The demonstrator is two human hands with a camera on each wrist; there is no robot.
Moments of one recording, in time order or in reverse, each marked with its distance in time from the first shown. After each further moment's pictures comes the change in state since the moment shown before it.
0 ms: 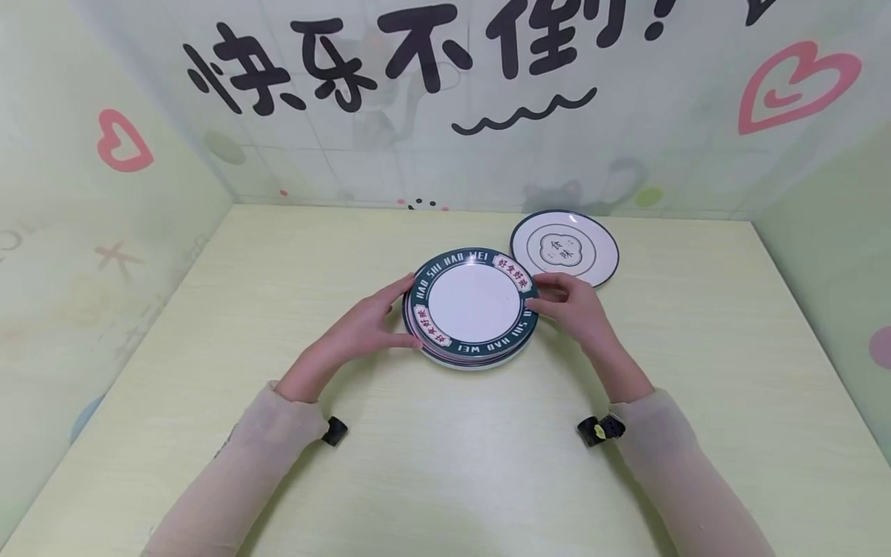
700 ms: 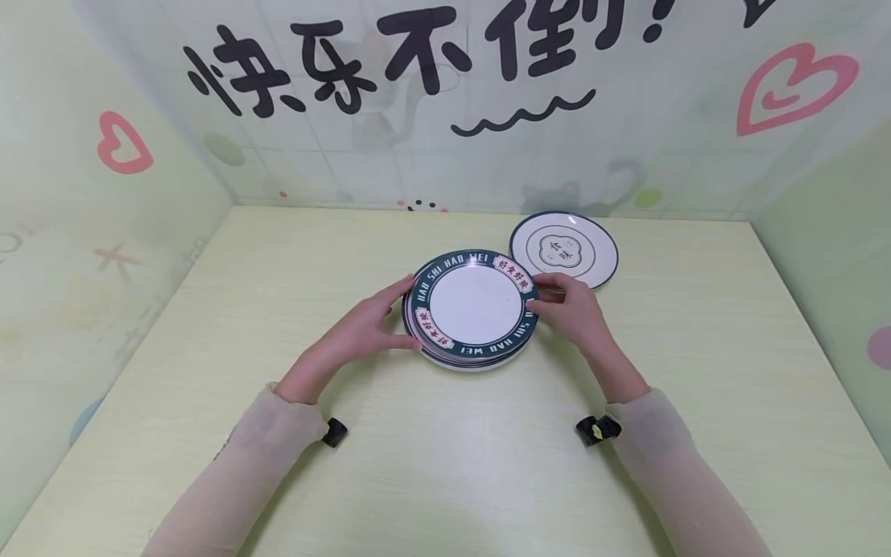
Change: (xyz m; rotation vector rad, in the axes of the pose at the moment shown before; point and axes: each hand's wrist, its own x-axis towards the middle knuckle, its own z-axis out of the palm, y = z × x) left_hand -0.001 0.000 -0.001 0.002 -0.002 0.012; right_hand -0.001 -0.004 0.002 -0.077 0.030 -0.020
